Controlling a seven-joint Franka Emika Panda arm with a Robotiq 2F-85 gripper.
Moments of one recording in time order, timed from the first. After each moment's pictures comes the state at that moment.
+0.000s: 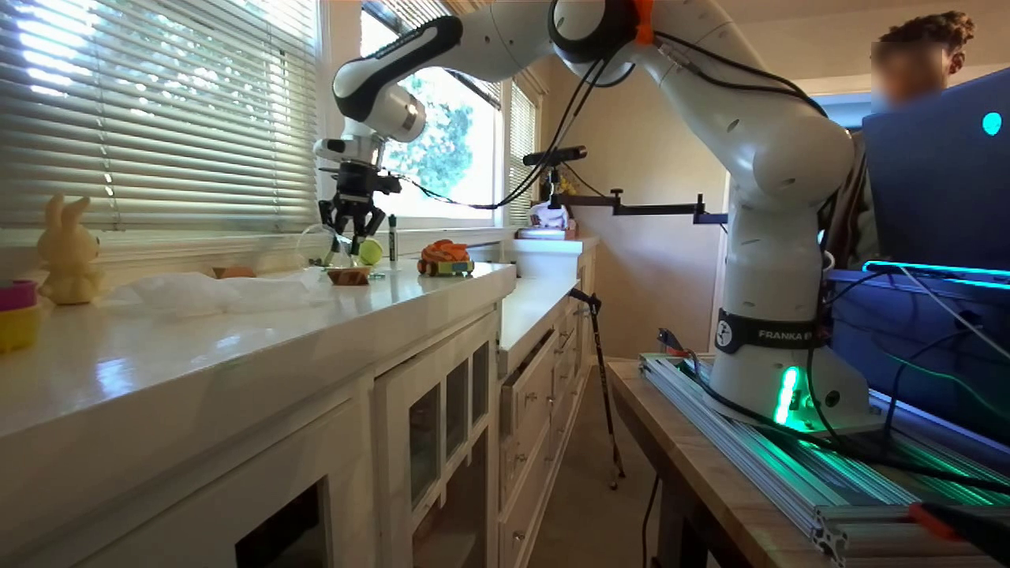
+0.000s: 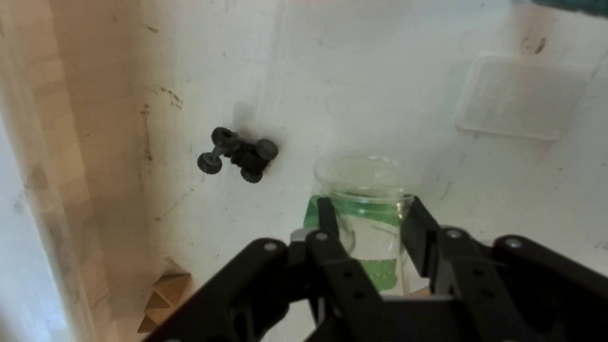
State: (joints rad) arm -0.44 0.62 -0.06 -1.32 0.29 1.99 -2.00
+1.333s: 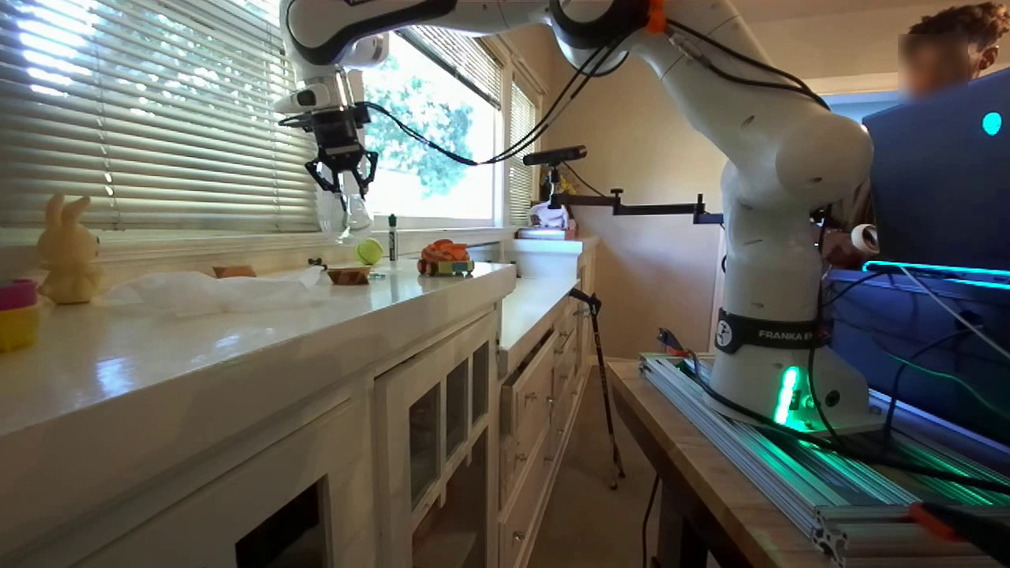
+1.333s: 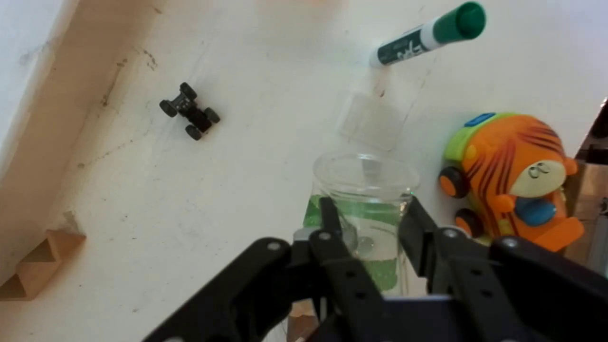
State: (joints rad) arm -0.25 0.62 -0.10 -1.09 -0.20 1.62 -2.00
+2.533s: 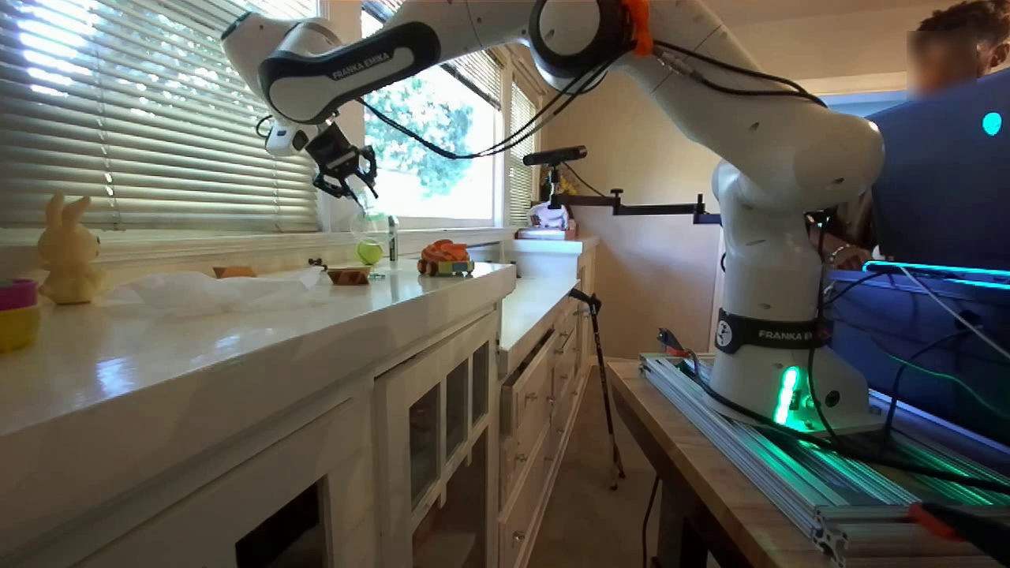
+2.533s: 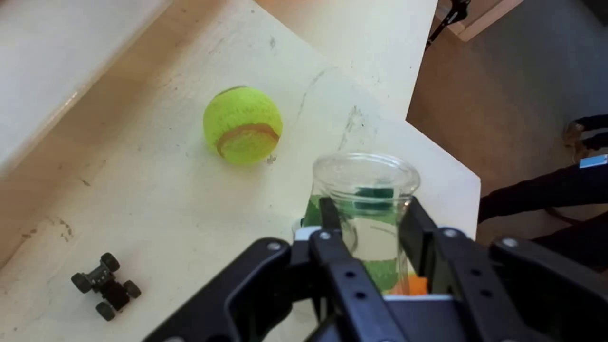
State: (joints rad) arm -0.11 0.77 -0.19 -0.98 -0.70 1.54 -1.99
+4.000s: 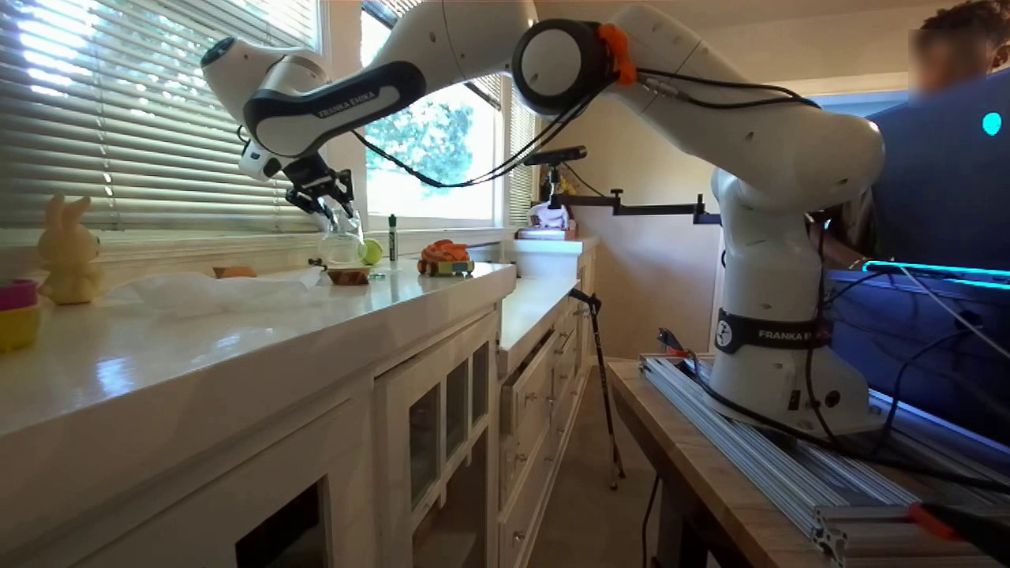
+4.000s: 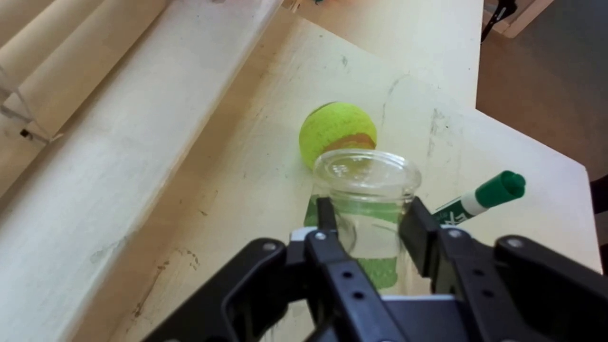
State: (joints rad) arm -0.10 0.91 -0.19 -0.85 -0.72 1.66 -1.79
